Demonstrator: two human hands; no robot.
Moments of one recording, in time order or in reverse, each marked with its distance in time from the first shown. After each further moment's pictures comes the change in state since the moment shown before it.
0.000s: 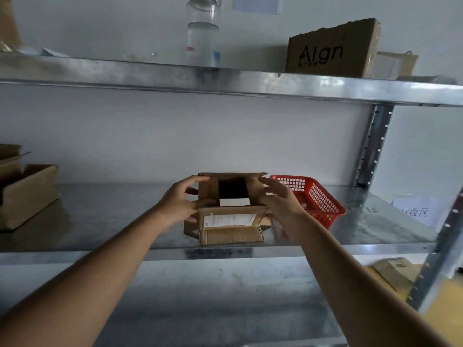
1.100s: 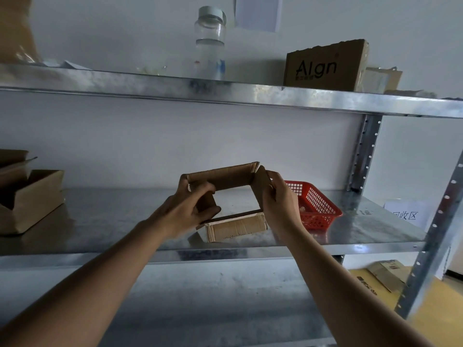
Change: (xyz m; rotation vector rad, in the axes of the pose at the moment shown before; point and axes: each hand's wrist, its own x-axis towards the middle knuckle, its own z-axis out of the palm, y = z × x) left_hand -0.022 -0.013 -0.023 0.650 0.034 0.462; right_hand -0.037 -0.016 0.039 -0.445 0.419 -0.479
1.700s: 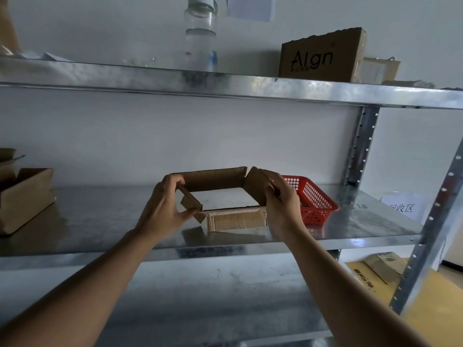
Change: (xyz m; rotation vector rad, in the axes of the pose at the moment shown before) left_hand -0.006 -0.027 0.021 0.000 0.357 0.090; right_hand -0.002 0.020 -0.008 0.205 -0.017 0.073
